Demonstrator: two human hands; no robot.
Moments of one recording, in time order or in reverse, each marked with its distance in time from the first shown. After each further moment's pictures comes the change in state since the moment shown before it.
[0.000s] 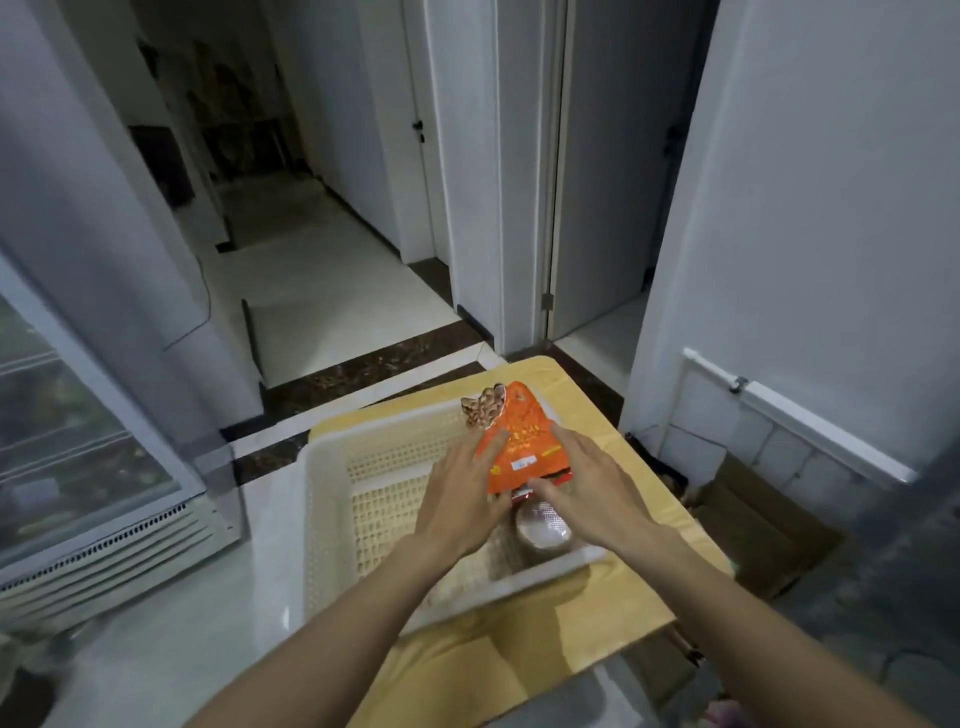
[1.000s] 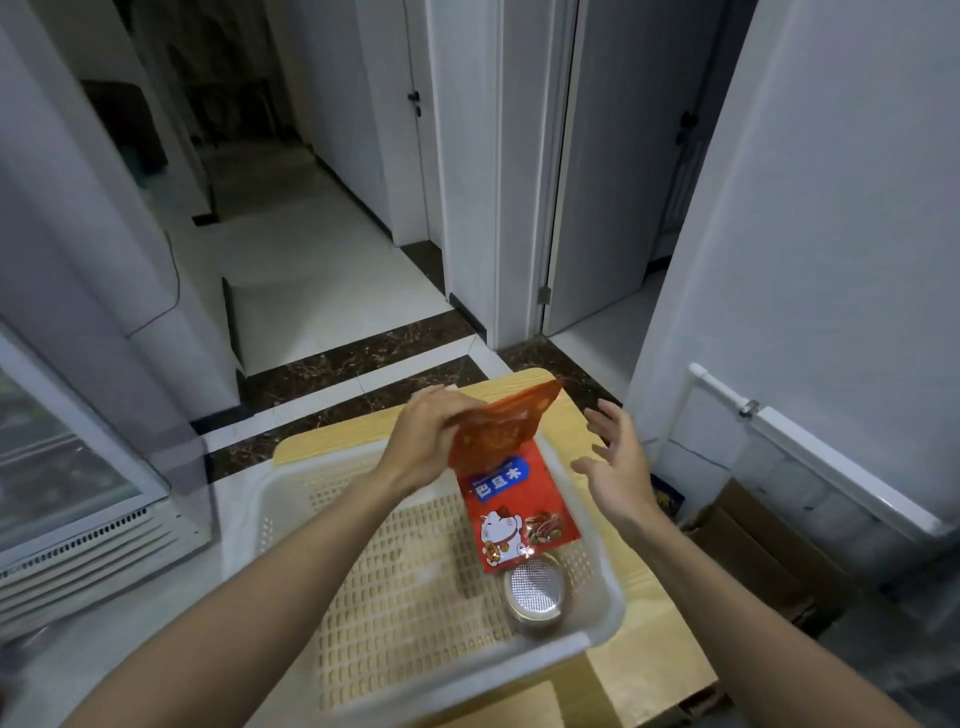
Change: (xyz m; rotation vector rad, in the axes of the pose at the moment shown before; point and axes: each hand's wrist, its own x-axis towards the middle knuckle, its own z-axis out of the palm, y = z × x) left_hand 0.134 -0.045 -0.033 -0.339 0.184 0.187; right_hand 0.114 0.051 -0.001 0.702 0.187 0.226
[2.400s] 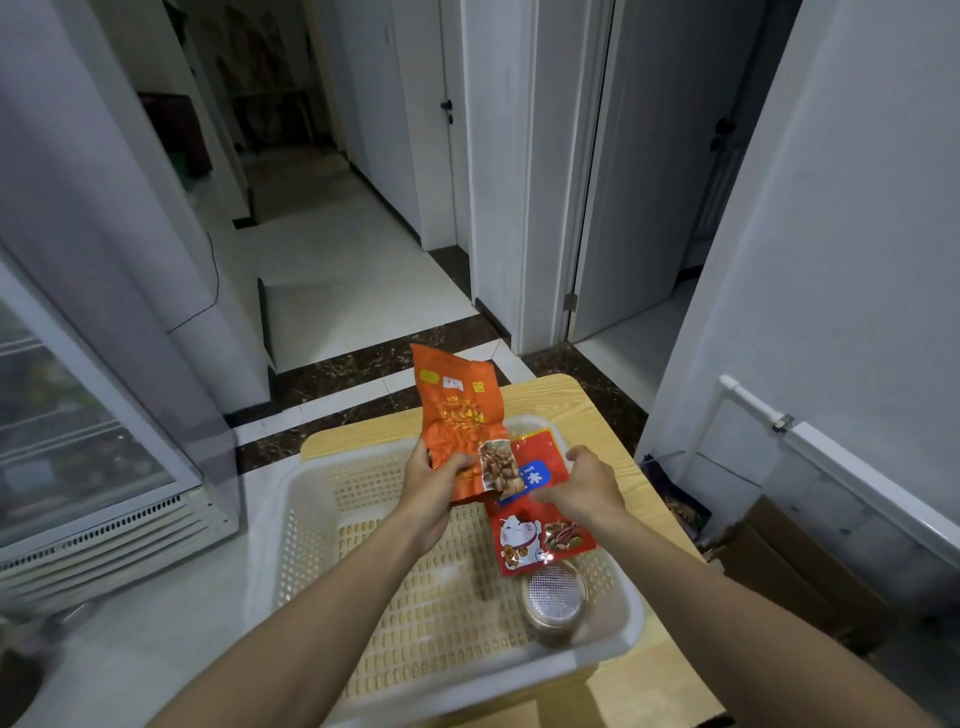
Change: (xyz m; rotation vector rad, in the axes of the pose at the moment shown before) left_hand -0.043 -0.003 0.030 -1.012 0.296 -0.904; right_hand 0.017 0.011 0.050 -0.516 -0.177 0.286
